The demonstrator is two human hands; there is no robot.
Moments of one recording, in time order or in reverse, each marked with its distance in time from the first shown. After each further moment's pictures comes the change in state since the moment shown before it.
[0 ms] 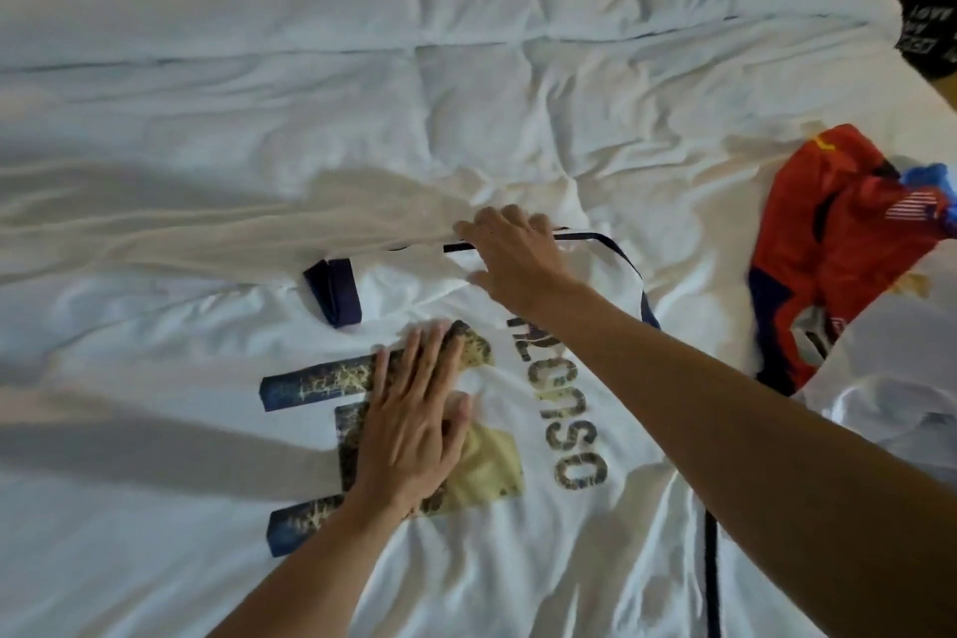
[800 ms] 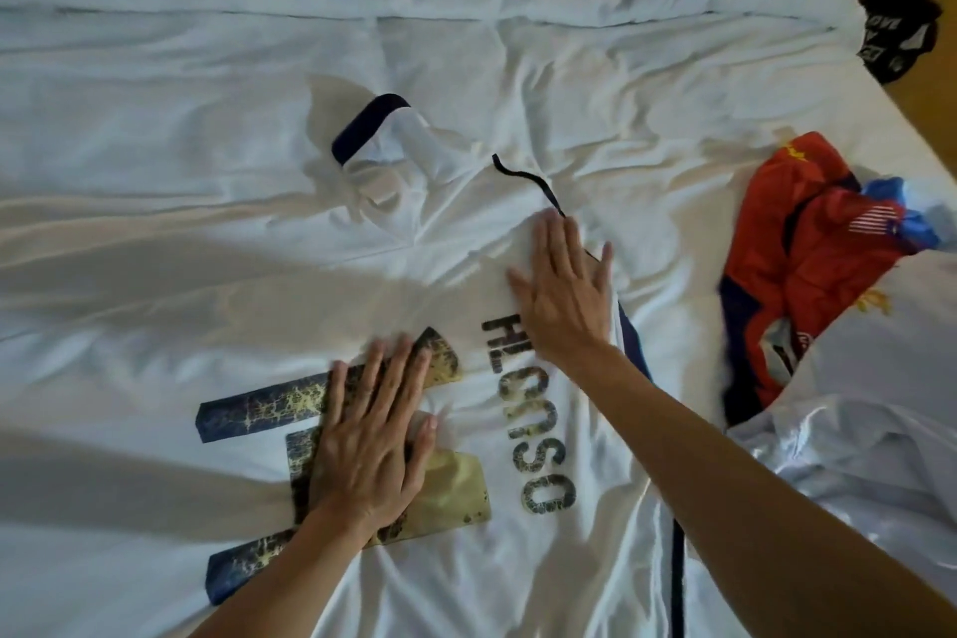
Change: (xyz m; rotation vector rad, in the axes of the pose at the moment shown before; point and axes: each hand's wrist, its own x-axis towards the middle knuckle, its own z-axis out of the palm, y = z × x) left_hand 0.004 0.000 0.011 0.055 0.022 0.016; right_hand -0.041 0.071 0.069 0.036 0.083 0.384
